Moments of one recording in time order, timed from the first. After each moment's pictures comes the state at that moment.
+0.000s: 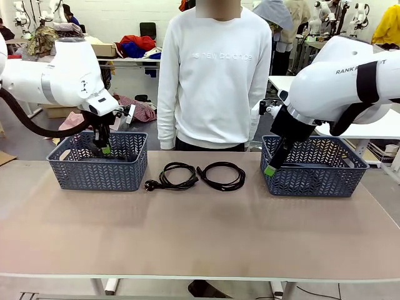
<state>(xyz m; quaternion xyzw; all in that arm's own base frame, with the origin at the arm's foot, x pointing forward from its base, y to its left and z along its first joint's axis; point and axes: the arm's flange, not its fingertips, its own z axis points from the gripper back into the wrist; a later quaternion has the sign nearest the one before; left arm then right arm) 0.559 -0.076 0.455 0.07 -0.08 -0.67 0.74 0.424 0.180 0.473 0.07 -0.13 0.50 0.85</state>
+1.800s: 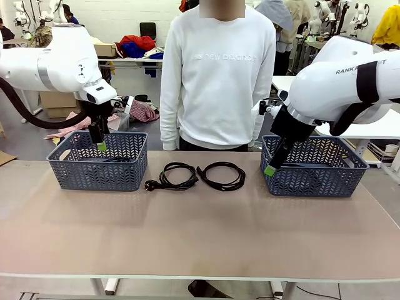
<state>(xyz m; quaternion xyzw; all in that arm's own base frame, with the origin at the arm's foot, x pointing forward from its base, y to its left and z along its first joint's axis) 0.560 -0.074 0.480 0.04 -0.07 -0.66 0.75 0.424 0.180 0.473 0.07 -0.13 0.50 0.85</state>
